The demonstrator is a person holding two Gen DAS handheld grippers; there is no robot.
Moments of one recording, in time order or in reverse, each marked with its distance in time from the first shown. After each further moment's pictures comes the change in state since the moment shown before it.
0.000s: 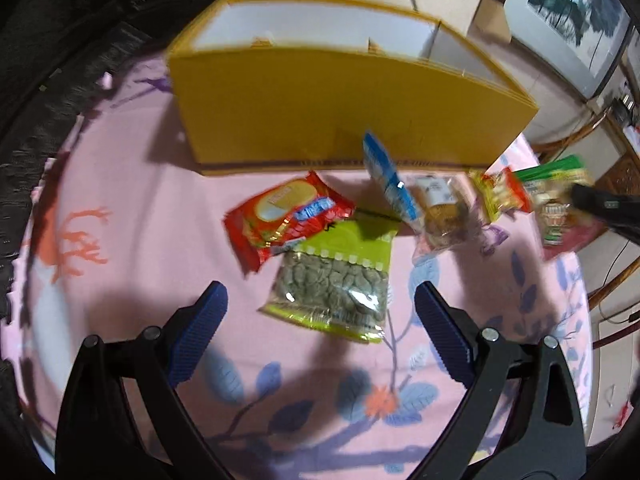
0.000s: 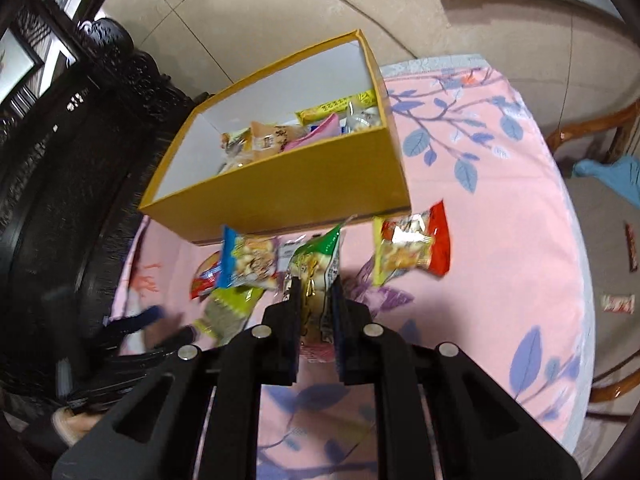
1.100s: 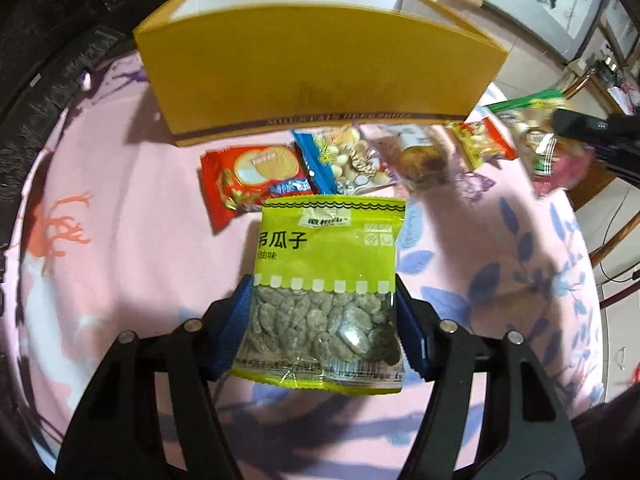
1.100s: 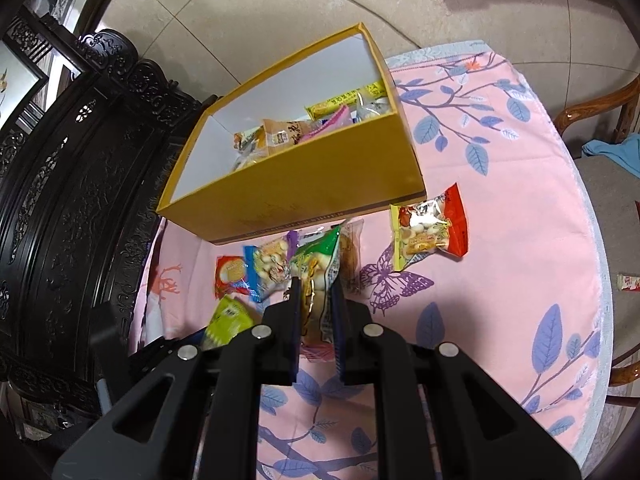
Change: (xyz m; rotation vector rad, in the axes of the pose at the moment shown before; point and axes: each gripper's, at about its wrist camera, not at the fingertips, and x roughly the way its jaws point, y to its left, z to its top) left arm -0.012 -0.023 -0.033 0.093 0.010 -0.026; right arm -0.002 0.005 -0.002 0.018 0.003 0.049
